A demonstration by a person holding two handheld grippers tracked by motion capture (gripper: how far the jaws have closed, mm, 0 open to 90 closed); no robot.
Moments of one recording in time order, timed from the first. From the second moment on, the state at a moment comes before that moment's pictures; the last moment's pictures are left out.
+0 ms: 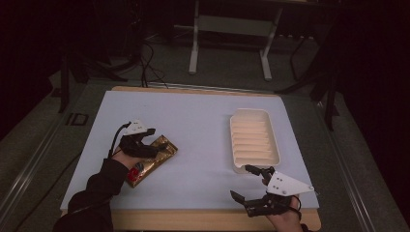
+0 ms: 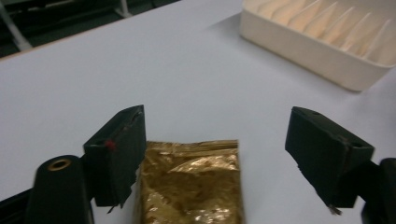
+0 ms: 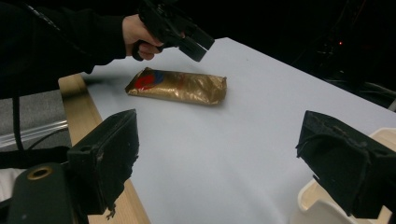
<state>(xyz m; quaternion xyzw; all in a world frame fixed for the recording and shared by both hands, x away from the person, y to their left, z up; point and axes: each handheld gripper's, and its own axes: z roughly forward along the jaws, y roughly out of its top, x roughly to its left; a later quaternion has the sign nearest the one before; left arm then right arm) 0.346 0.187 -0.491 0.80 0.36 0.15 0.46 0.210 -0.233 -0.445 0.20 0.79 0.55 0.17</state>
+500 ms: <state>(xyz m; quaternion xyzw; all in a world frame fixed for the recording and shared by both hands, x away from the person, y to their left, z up) 0.373 0.191 -0.513 0.80 0.39 0.13 0.43 0.210 -0.233 -0.447 0.20 0.79 0.55 0.16</state>
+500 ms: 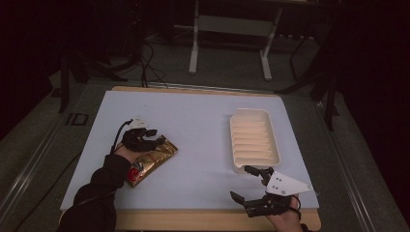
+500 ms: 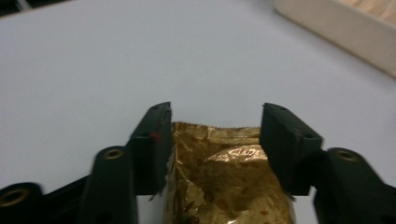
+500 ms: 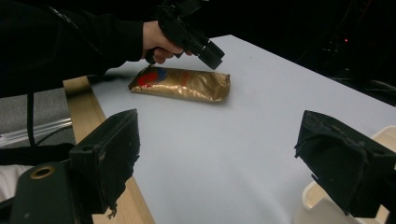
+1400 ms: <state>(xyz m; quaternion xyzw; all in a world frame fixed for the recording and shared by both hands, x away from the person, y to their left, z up) 0.393 0.180 -0.536 0.82 0.44 0.08 0.35 0.212 -0.234 -0.448 0.20 0.80 0.55 0.16</state>
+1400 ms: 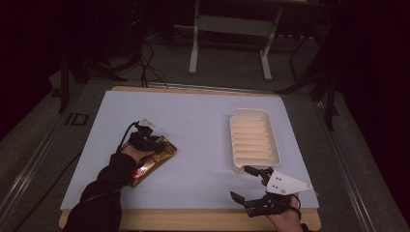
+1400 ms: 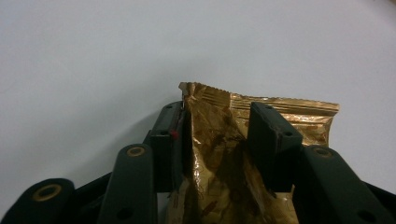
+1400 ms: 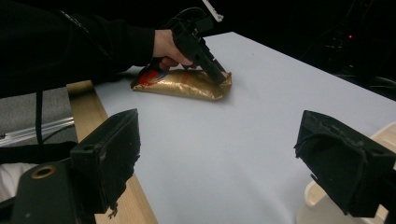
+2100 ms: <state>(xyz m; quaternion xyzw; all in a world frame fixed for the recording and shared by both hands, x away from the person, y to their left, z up) 0.381 0.175 -0.524 0.82 0.44 0.11 0.36 0.212 -0.234 -0.448 0.21 0.80 0.55 0.16</state>
